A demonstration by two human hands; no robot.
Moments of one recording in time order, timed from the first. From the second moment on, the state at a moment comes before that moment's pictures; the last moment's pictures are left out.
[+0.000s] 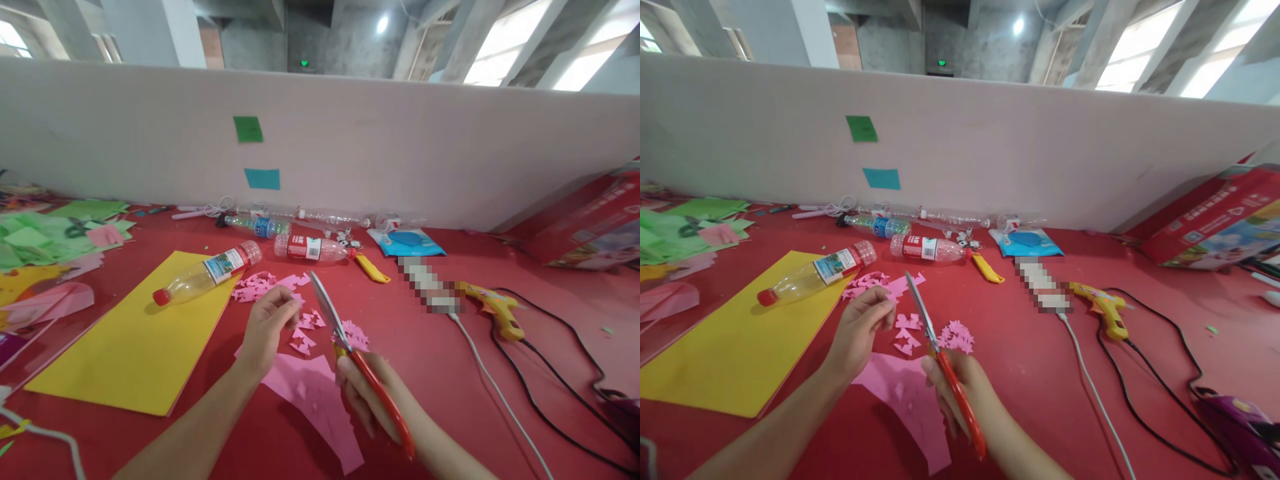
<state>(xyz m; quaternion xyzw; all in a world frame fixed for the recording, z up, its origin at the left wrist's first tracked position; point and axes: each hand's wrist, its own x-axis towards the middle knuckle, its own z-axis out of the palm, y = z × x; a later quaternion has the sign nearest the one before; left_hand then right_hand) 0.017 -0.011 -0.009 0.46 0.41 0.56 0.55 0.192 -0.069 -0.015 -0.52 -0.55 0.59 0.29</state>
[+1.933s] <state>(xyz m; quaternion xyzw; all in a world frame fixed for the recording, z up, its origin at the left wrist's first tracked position) 0.007 -0.002 -0.005 0.41 0.39 0.62 0.54 0.206 -0.064 -0.009 -0.47 -0.67 0.53 0.22</state>
